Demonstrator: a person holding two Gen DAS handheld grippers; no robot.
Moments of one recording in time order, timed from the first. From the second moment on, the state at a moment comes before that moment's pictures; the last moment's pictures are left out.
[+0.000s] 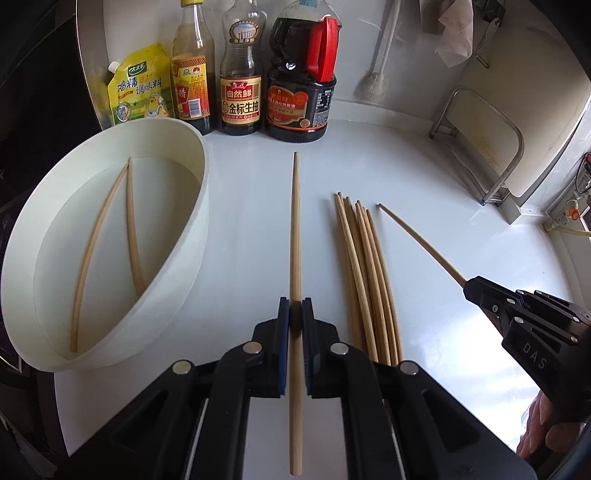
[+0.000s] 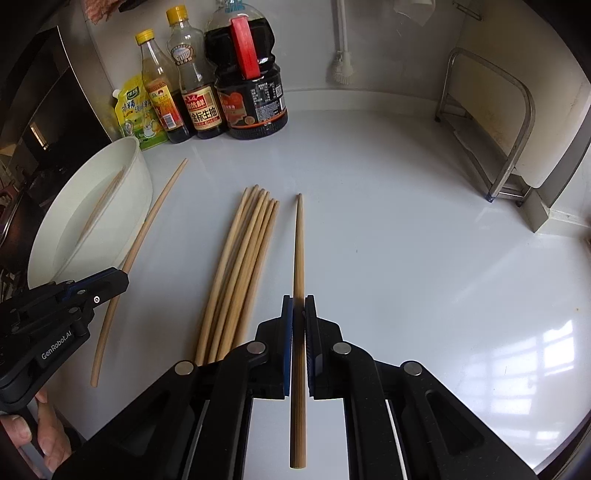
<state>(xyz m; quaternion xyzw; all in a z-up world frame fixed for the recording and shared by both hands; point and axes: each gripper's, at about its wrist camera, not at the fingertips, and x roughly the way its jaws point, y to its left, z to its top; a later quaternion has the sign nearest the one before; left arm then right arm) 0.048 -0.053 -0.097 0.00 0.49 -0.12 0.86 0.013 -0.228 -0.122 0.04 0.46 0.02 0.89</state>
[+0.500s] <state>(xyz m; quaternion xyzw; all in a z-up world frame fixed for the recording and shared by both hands) 0.055 0.000 -0.038 -0.01 0.44 -0.11 0.89 0.014 -0.163 -0.060 0.03 0.40 0.06 0.91</state>
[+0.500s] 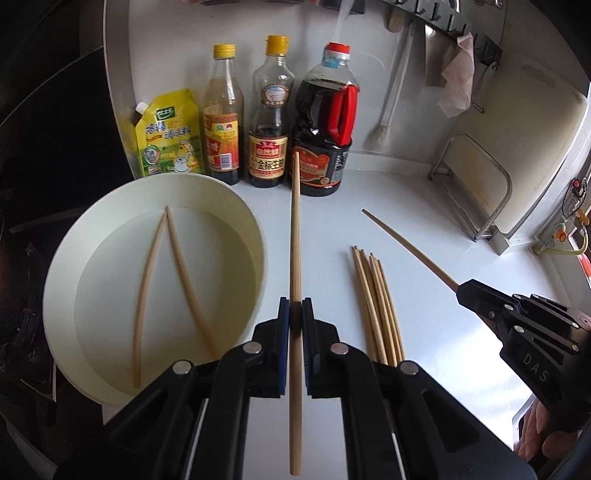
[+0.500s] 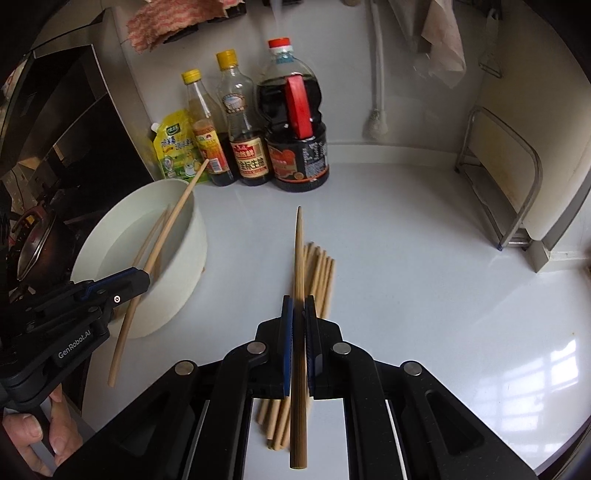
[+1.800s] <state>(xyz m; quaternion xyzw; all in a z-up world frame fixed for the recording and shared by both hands) 0.139 0.181 -0.111 -0.02 0.52 0.00 0.86 0.154 0.046 -0.114 0.00 0.49 0.16 0.86</state>
